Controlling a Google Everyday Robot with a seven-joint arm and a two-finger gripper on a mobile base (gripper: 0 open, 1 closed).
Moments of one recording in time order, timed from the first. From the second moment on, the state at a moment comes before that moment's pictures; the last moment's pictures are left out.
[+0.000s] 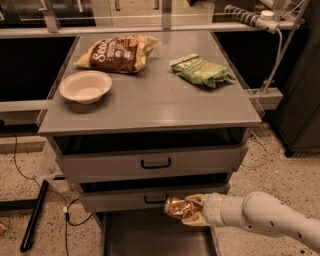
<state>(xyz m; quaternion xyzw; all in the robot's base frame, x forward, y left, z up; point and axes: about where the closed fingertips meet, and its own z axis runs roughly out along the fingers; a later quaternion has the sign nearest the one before) 0.459 -0.118 0.523 -0.61 0.67 0.10 0.40</state>
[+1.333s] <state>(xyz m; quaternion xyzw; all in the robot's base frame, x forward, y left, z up) 0.487 -0.129 0.312 -0.64 0.65 0.13 0.39</state>
